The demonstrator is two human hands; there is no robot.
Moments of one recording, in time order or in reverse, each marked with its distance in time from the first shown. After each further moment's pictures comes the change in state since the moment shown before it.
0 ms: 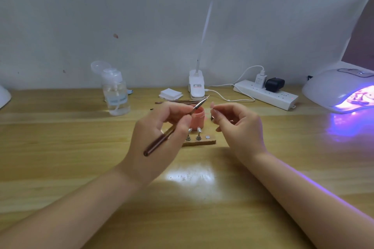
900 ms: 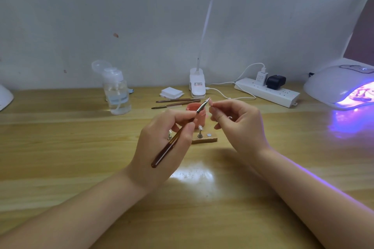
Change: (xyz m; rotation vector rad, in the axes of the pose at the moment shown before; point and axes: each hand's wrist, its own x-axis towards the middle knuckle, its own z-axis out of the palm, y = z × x) left_hand -0.013 -0.007 0.004 0.140 -0.005 0.075; right_hand 0.000 -0.004 0.001 0.082 -0.050 -0.027
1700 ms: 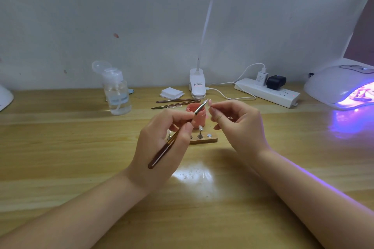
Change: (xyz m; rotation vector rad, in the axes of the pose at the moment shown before) left_hand 0.000 -0.002 -0.001 -0.033 0.013 -0.020; right_hand -0.001 -0.002 0.000 -0.006 -0.004 -0.002
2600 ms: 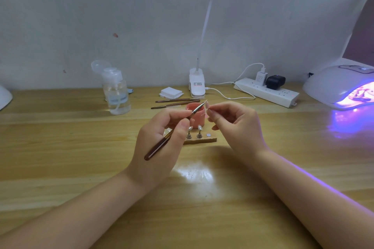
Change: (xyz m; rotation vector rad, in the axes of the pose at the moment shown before) left_hand 0.000 -0.002 0.002 -0.157 -0.010 -0.121; right_hand -0.001 0.004 0.000 -0.015 -0.035 0.018
